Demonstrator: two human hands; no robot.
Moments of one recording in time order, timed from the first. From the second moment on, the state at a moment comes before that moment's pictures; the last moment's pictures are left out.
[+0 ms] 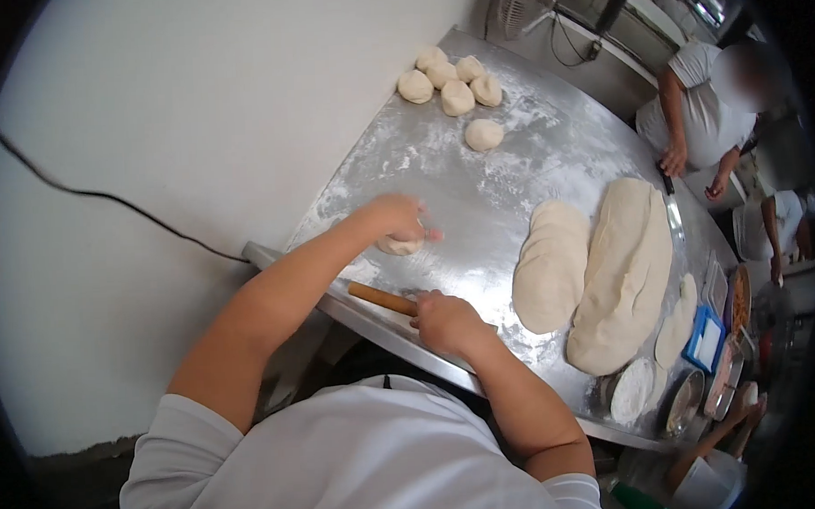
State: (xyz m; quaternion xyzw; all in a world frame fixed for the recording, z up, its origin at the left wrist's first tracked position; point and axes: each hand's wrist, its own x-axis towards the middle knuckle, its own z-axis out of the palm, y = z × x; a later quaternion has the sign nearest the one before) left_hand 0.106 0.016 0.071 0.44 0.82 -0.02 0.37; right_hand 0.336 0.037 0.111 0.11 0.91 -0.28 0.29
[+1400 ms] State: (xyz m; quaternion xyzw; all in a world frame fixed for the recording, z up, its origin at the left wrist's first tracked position) left_hand 0.094 0.018 0.035 0.45 0.86 0.12 0.20; right_hand 0.339 0.055 0.104 0.13 0.89 -0.31 0.30
